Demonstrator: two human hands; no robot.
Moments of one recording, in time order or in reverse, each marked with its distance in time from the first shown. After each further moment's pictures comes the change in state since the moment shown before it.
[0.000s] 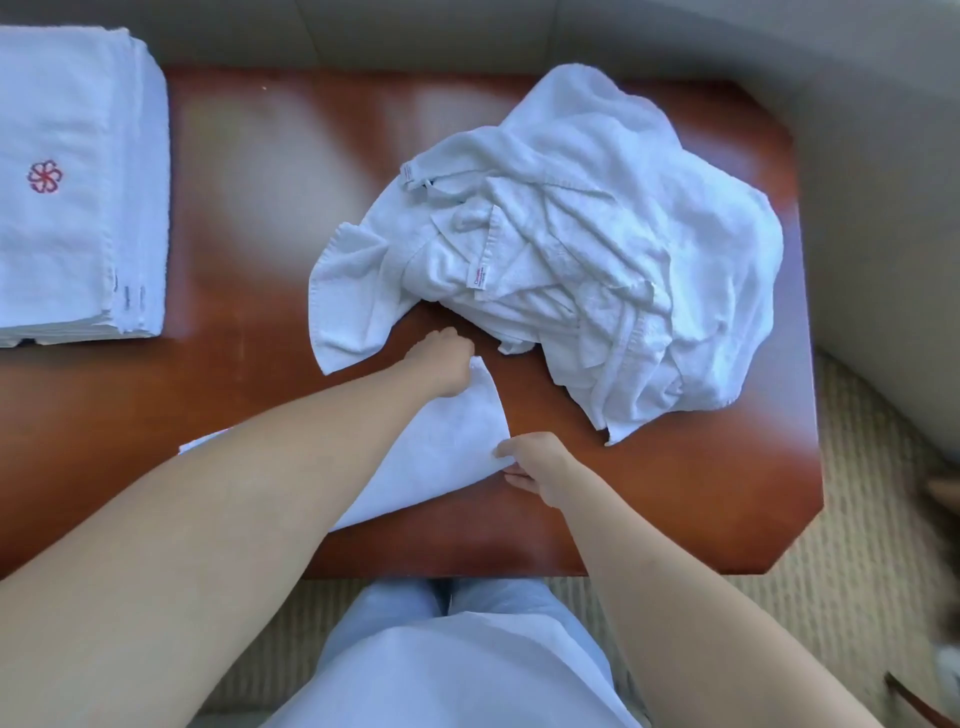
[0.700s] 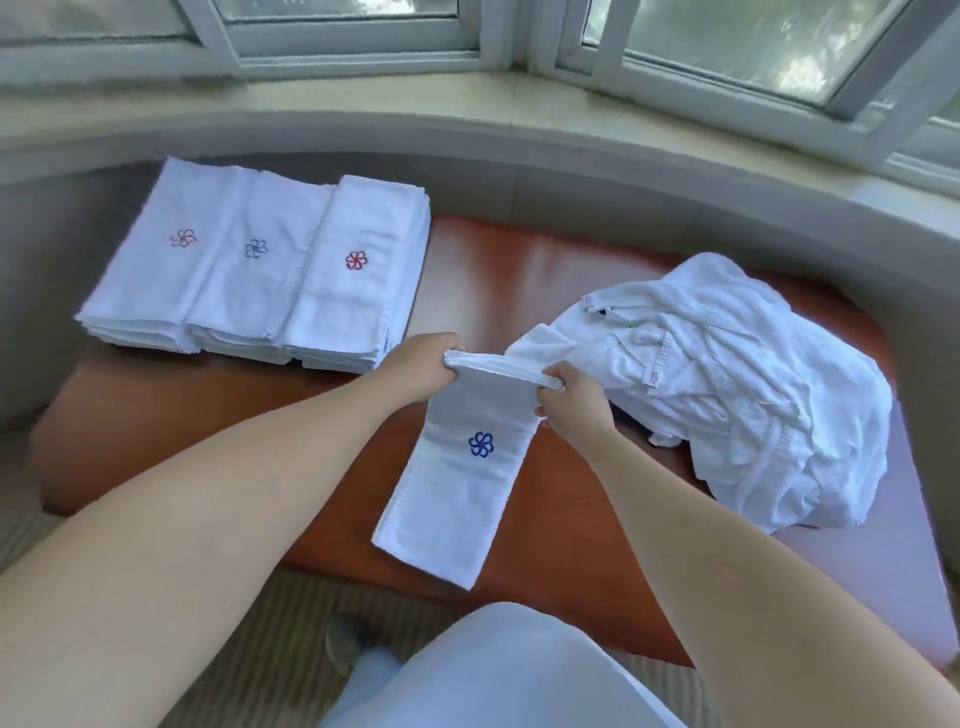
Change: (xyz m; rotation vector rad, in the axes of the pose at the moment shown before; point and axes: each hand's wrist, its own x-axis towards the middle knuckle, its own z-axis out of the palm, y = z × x) left_hand -0.207 -0.257 -0.091 -0.346 0.494 -0.058; right_hand -0.164 -0.090 0.200 -0.504 0.208 -0.962
